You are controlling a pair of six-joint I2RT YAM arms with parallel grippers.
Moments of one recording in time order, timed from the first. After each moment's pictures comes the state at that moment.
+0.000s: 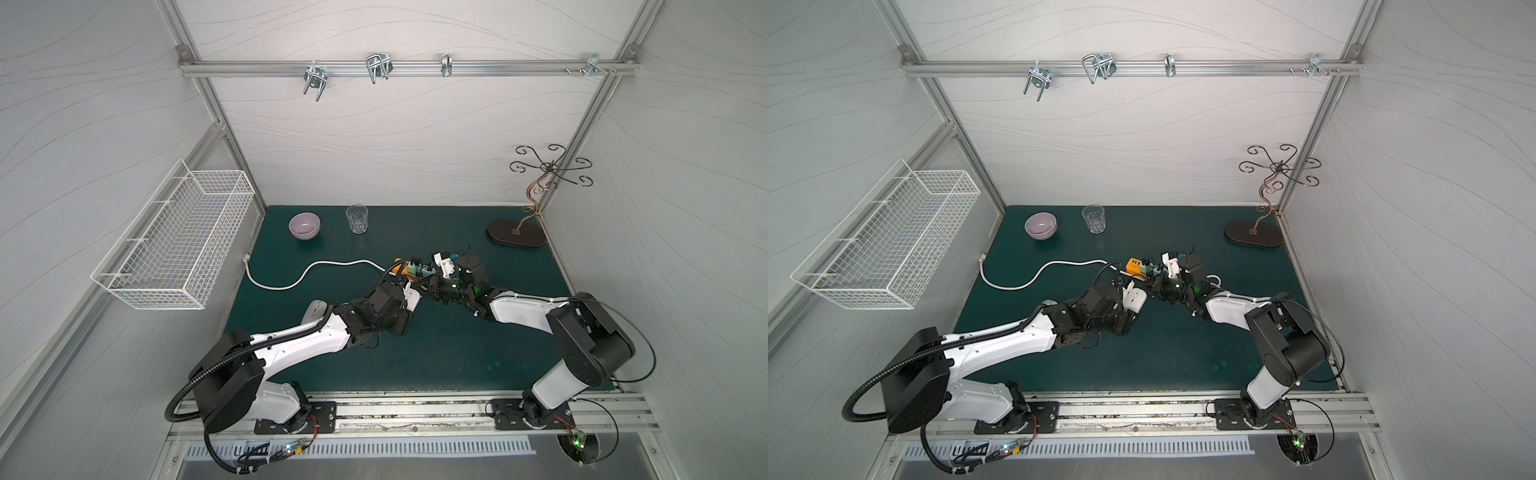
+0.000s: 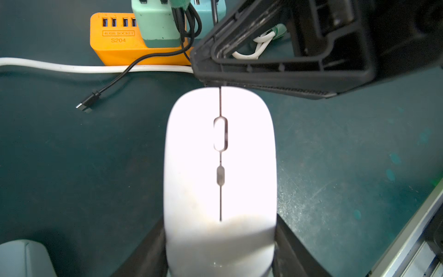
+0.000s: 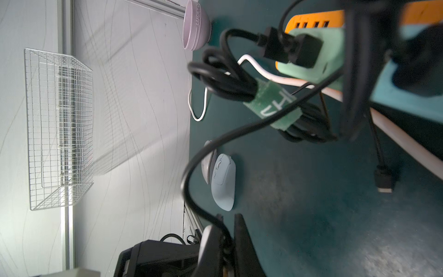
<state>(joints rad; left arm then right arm) -0.88 1.36 0.77 -0.24 -0.09 -0.36 0.59 1.60 0.72 0.42 -0.61 1.01</state>
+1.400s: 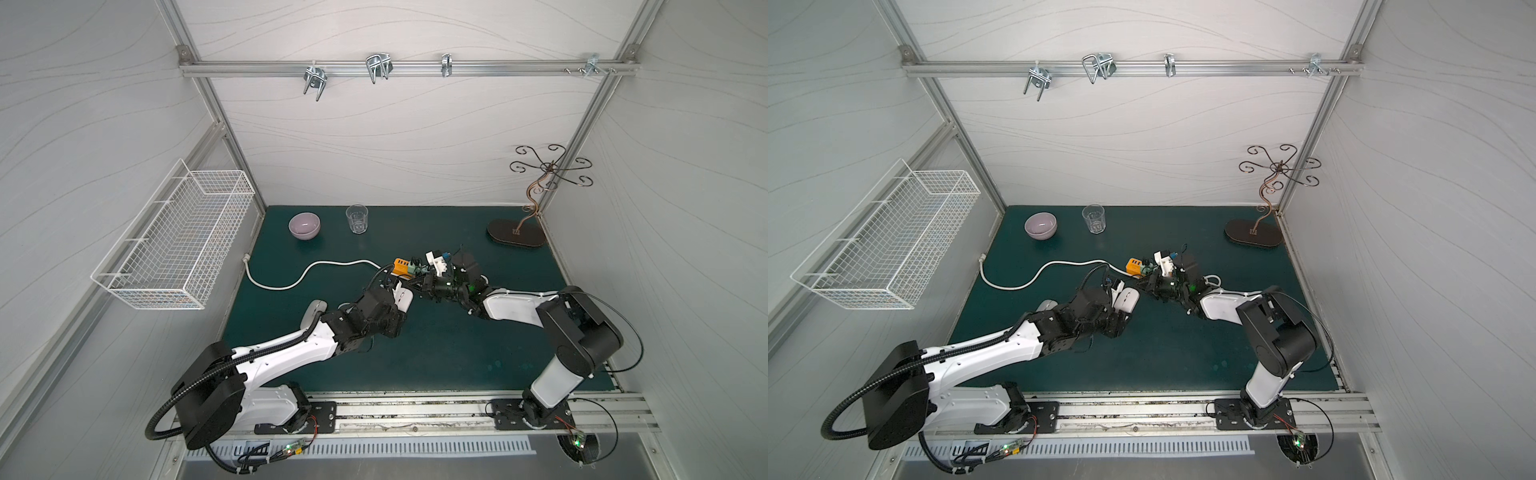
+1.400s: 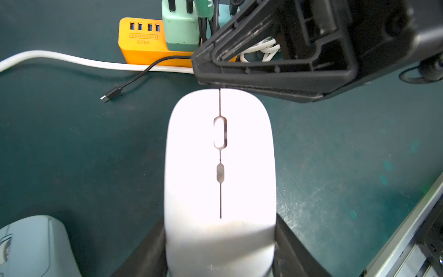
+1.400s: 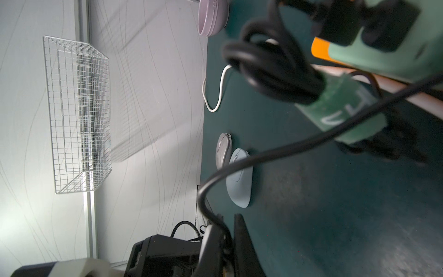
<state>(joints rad) -0.87 1.25 0.69 -0.24 -0.10 -0.39 0.60 1.67 0.77 0.49 -0.67 1.05</state>
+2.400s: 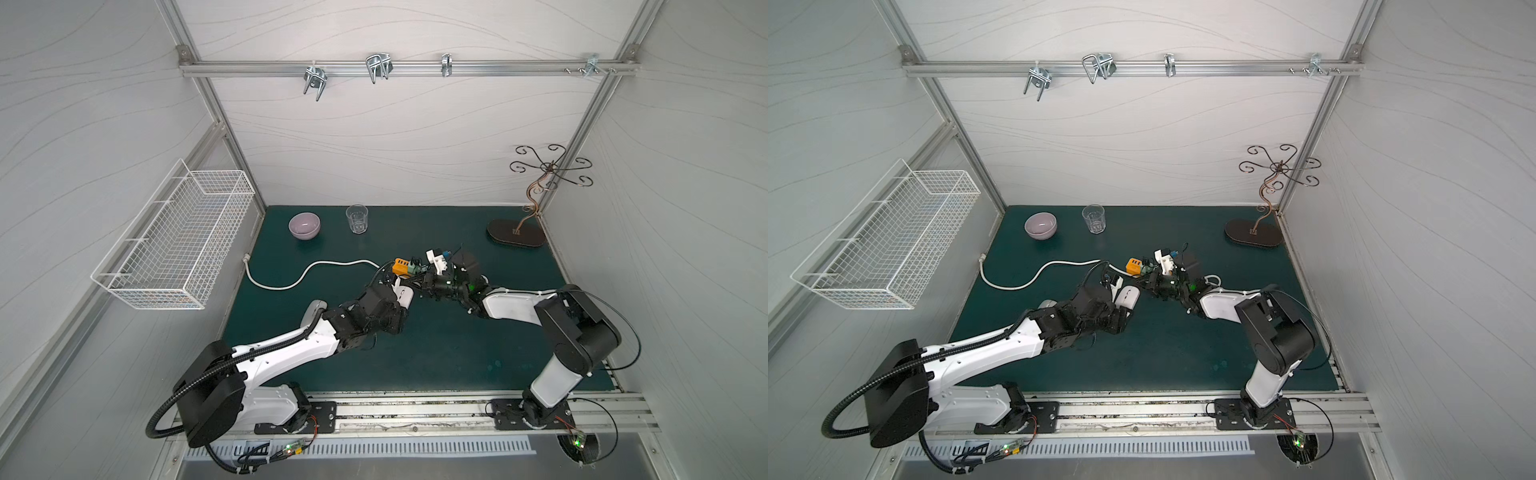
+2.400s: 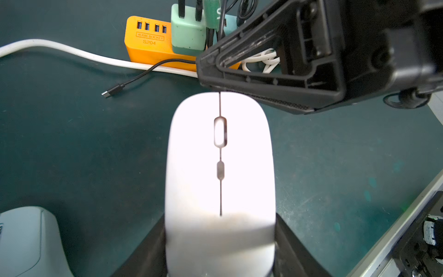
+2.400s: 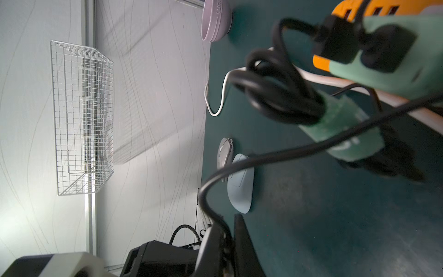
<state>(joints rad) -0.88 1.26 0.73 -0.26 -0.10 -0.50 0.59 1.69 0.77 0.53 -0.67 1.05</state>
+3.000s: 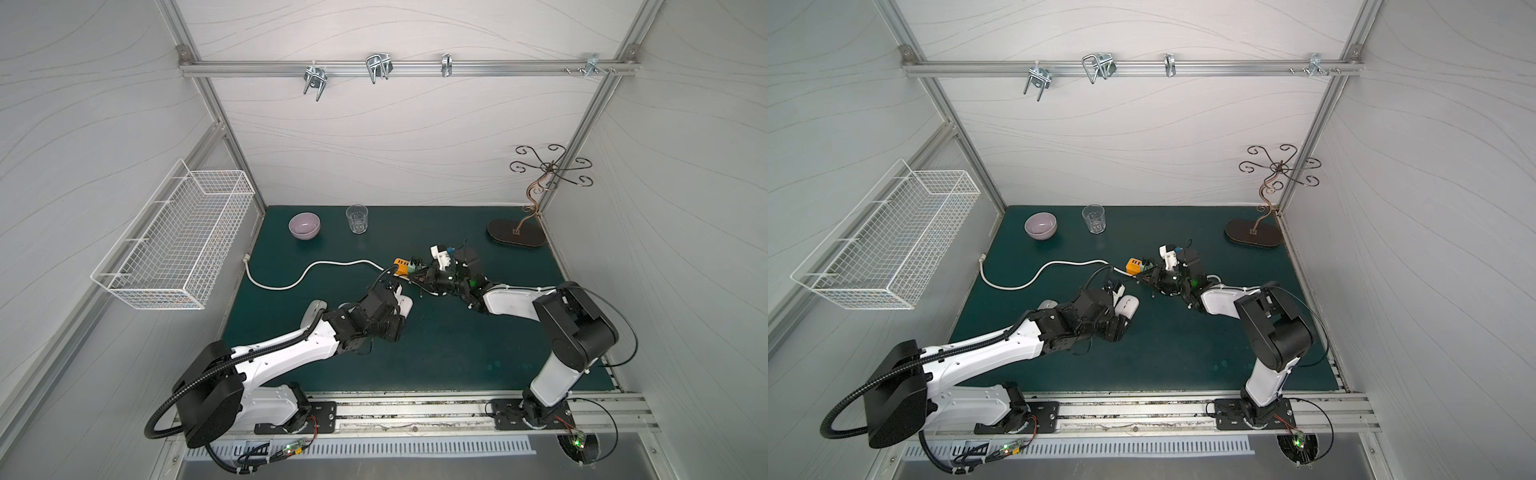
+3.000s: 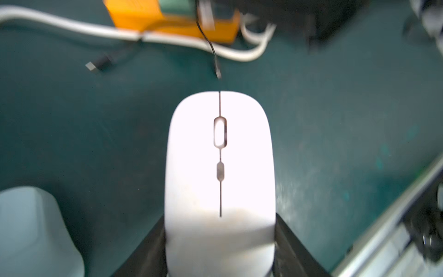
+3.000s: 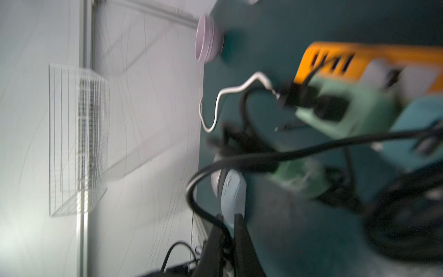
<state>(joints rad) -0.90 1.26 0.73 -0.40 -0.05 -0.44 0.53 1.71 0.81 0.52 -0.60 1.04</state>
